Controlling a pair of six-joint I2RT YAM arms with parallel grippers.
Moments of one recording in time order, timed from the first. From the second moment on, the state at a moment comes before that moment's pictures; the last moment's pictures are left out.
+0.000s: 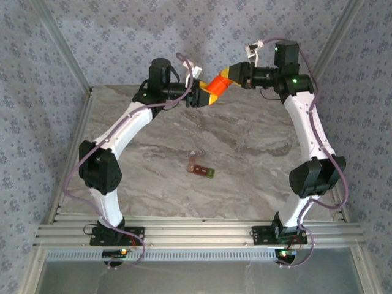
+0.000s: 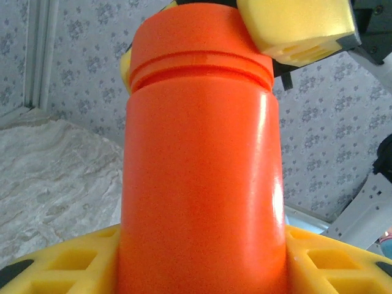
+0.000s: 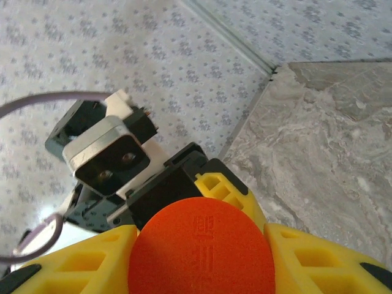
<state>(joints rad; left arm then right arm) -0.50 1.87 1.78 -0.10 1.07 -0.26 0.15 1.74 1.94 -0.62 -1.04 0.53</state>
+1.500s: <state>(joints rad) -0.50 1.90 1.87 -0.26 1.07 -0.14 0.06 1.64 1.83 -0.42 -1.03 0.64</state>
